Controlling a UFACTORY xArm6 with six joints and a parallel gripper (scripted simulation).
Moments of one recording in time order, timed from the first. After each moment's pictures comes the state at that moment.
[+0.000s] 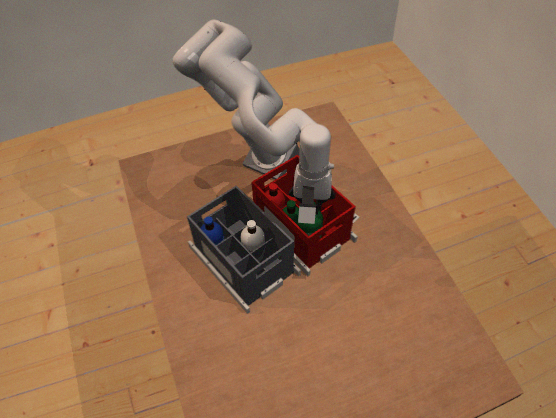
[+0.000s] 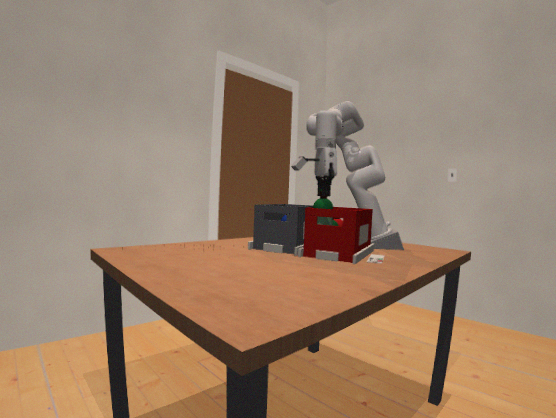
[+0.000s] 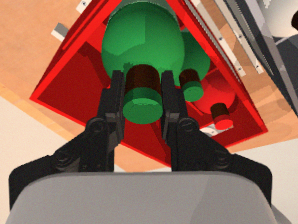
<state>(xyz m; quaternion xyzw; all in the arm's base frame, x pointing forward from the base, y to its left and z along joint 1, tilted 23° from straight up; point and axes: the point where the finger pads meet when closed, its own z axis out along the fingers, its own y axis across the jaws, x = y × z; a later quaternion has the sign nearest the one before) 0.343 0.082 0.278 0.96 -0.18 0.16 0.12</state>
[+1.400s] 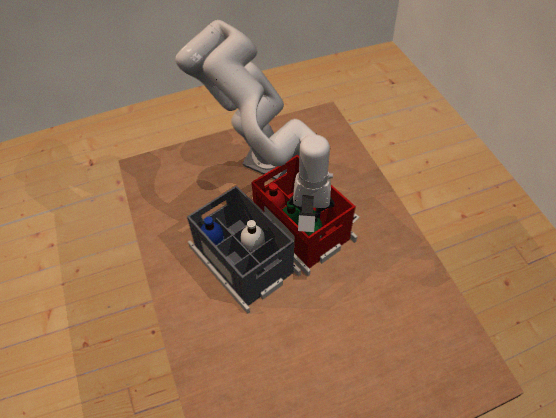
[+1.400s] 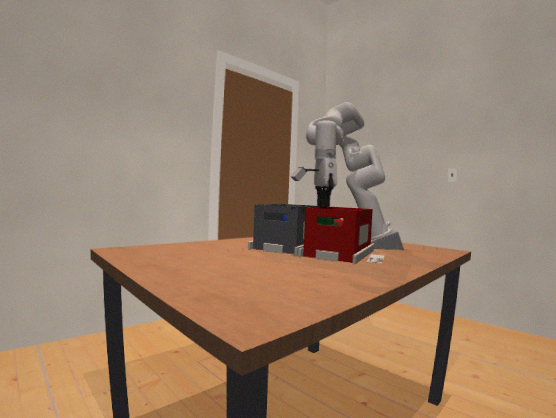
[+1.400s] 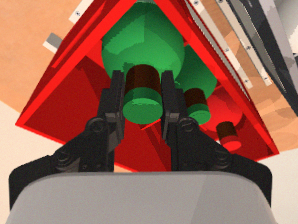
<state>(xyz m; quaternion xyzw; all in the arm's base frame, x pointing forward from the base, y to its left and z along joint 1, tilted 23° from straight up) 0.353 0.071 0.244 0.96 -0.18 0.16 0.12</state>
